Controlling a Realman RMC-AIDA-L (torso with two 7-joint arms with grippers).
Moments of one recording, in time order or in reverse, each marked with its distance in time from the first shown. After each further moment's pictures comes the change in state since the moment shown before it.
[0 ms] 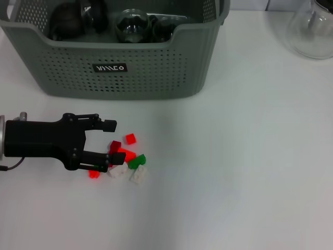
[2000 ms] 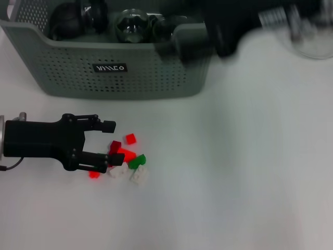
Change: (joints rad) left arm -0.004 0.003 -0.001 -0.001 0.011 -0.001 0.000; right arm -0.419 -0.007 -0.137 -0.334 0.557 -0.328 -0.225
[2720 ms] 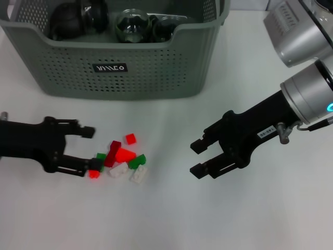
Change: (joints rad) left arm 0.002 0.017 -0.005 0.093 0.102 0.006 -0.053; right arm 0.076 0.008 -0.052 0.539 -0.255 -0.083 -0.089
